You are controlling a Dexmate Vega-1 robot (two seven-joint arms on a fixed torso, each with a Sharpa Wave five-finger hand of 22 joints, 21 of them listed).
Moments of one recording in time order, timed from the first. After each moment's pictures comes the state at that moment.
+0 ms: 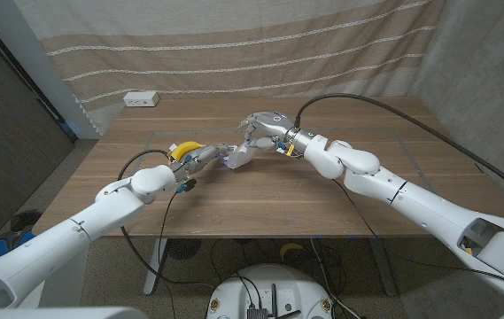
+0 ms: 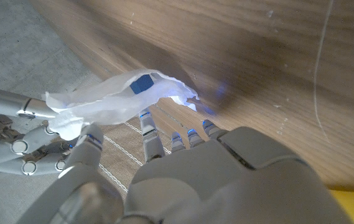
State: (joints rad) left arm 0.92 0.88 0.51 -1.73 -0.30 0.05 -0.08; left_hand 0.03 -0.02 0.59 -0.15 0.18 0.60 -0.02 0.24 0.18 -0.09 -0.09 0.21 0.18 -0.17 -0.03 0.19 0.18 -0.17 -0.01 0.21 0.19; right arm -0.56 -0.61 -0.84 -1.65 -0.83 0.16 -0.10; right_hand 1.07 0.10 0.27 -0.15 0.20 1.07 -0.09 0.38 0.26 0.49 -0.19 0.27 0.26 0.26 -0.04 0.43 0.48 0.29 -0.04 0.74 0.18
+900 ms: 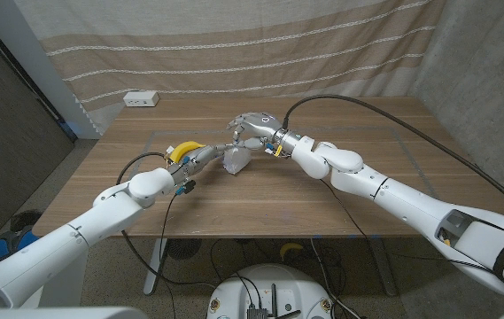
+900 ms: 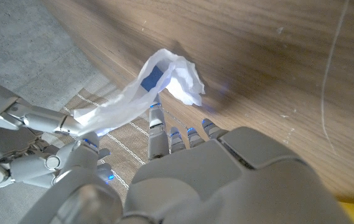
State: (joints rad) left arm 0.96 0.88 0.48 -1.73 -0.34 0.01 -0.05; left_hand 0.01 -0.03 0.57 -0.13 0.18 0.57 0.11 0.20 0.18 -0.05 -0.04 0.21 0.18 -0.17 -0.01 0.20 0.18 -0.17 0.04 0.21 0.19; right arm -0.50 -0.51 -0.91 -1.50 -0.83 0.20 -0.21; right_hand 1.07 0.10 0.27 -0.15 0.20 1.08 -0.09 0.38 0.25 0.50 -0.19 0.27 0.26 0.26 -0.04 0.43 0.48 0.29 -0.04 0.74 0.18
